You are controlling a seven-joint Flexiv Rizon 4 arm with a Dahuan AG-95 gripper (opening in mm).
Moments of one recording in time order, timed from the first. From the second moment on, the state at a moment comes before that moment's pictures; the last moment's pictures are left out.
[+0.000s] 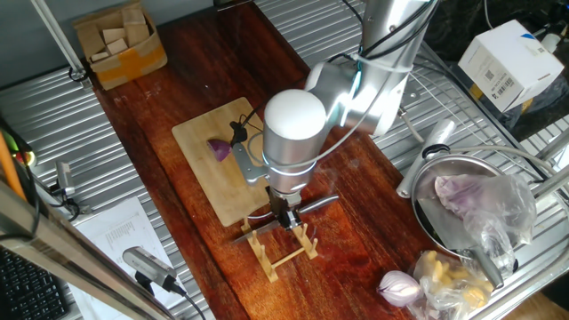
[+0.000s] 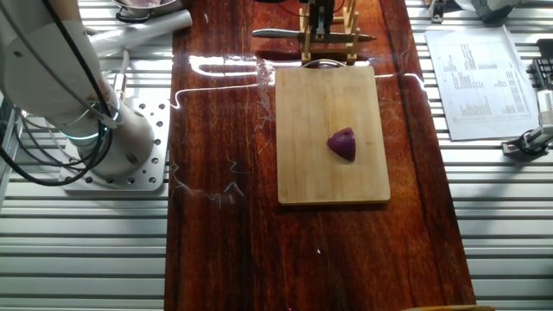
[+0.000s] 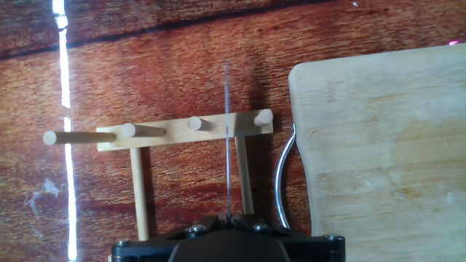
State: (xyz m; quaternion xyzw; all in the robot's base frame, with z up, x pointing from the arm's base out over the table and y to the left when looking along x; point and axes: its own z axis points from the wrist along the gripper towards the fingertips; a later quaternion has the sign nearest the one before) arm 0.464 0.263 0.044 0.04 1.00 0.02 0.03
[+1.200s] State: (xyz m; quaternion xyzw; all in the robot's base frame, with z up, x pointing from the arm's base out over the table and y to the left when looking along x) arm 0.468 0.266 0.042 0.03 1.00 0.02 0.03
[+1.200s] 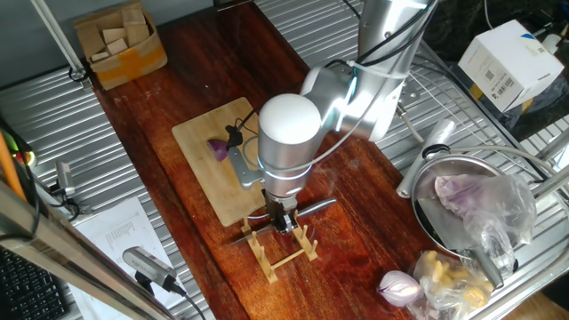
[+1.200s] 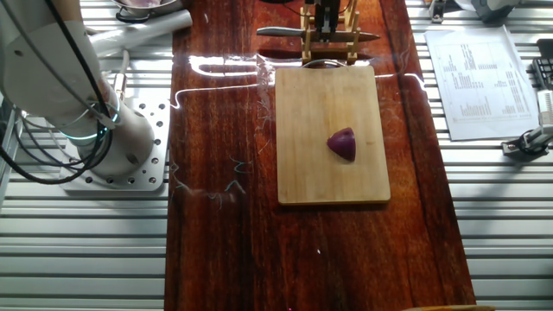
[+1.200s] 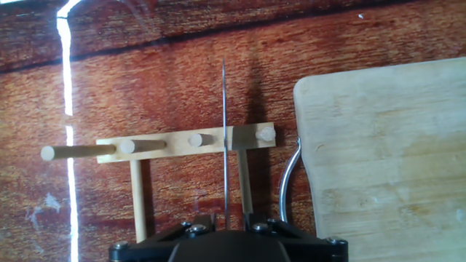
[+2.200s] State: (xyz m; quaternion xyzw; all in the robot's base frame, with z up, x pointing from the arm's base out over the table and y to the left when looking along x) arm 0.461 0.273 0.036 0.04 1.00 0.02 0.04
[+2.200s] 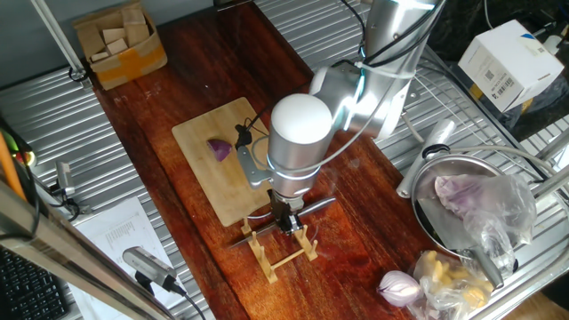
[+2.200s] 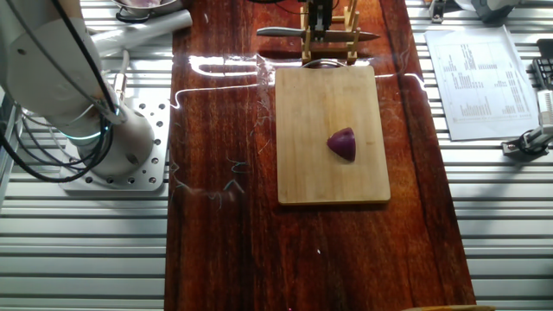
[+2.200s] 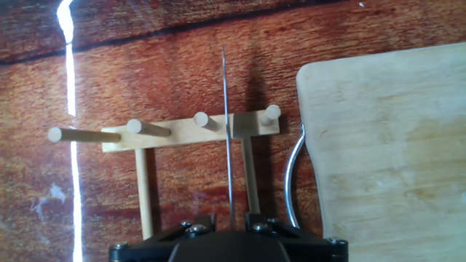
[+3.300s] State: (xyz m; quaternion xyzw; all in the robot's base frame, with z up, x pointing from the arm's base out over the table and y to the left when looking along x) arm 0.468 0.271 0.042 0.02 1.00 0.02 0.03
